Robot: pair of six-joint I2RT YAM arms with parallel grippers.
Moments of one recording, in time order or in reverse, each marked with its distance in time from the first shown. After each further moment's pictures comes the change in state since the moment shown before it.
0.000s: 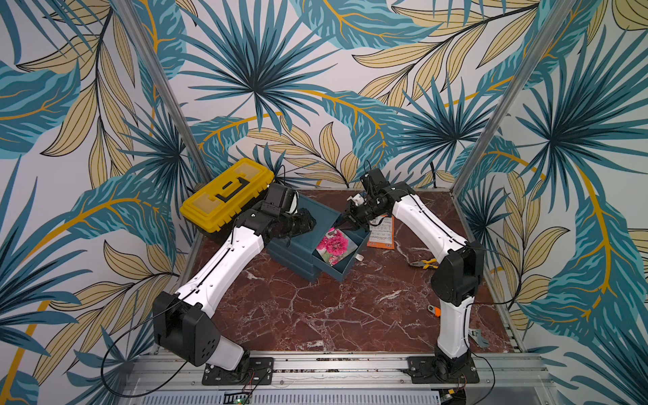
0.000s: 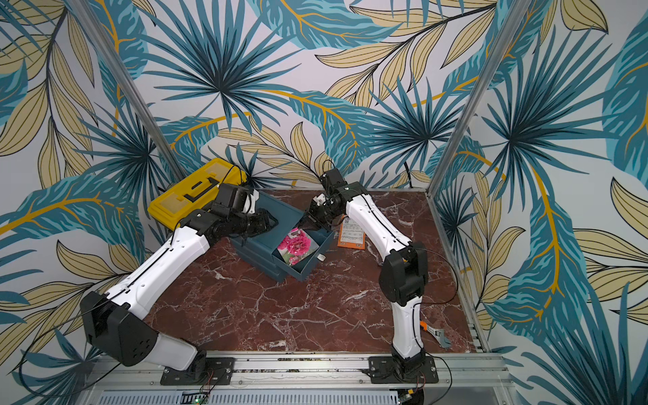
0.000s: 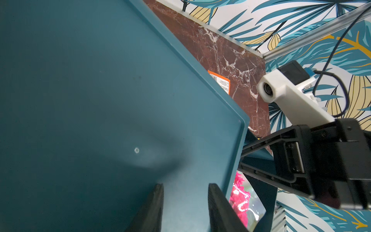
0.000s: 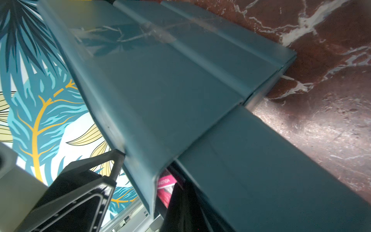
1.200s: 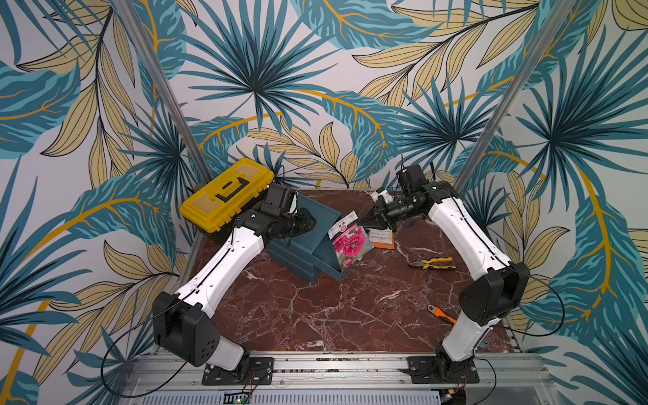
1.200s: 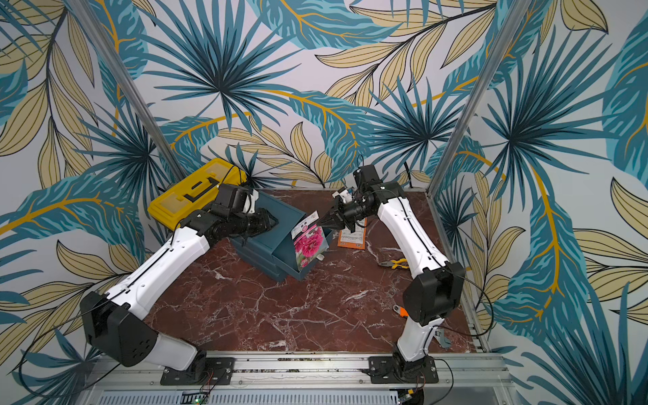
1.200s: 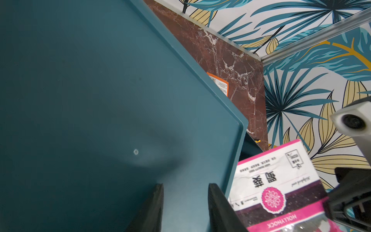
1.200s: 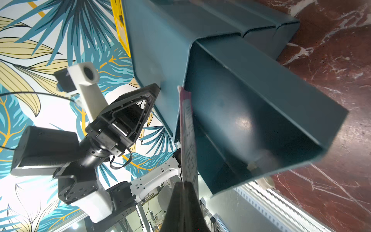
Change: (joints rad) left arm 0.000 -0.001 -0.004 0.011 0.002 -0.021; right arm -0.165 -0.266 -0.152 -0.125 -0.193 -0.164
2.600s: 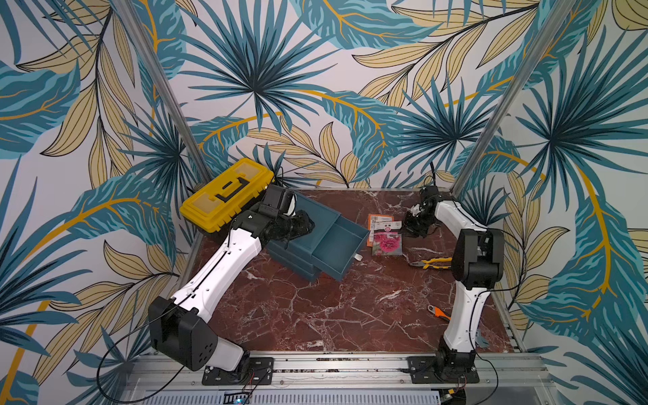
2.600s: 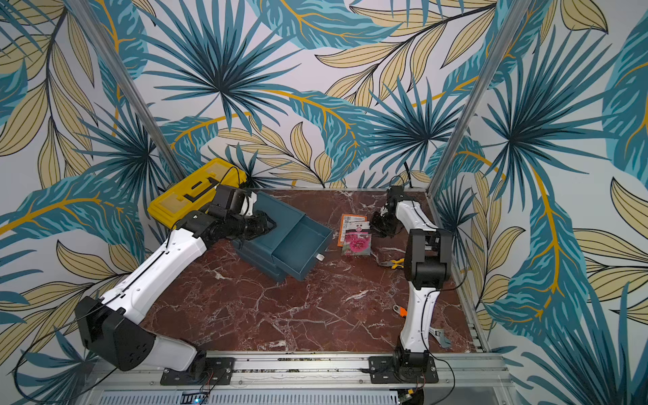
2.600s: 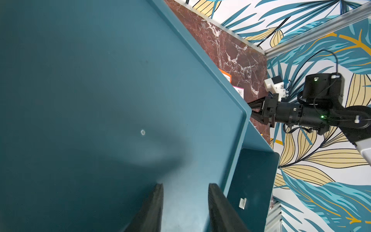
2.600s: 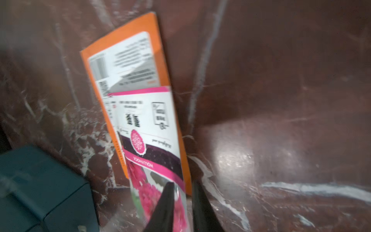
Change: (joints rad) left arm 0.000 -0.028 0.000 -0.058 0.010 0.011; right arm -0.333 0.372 -0.140 0.241 0.594 -0.297
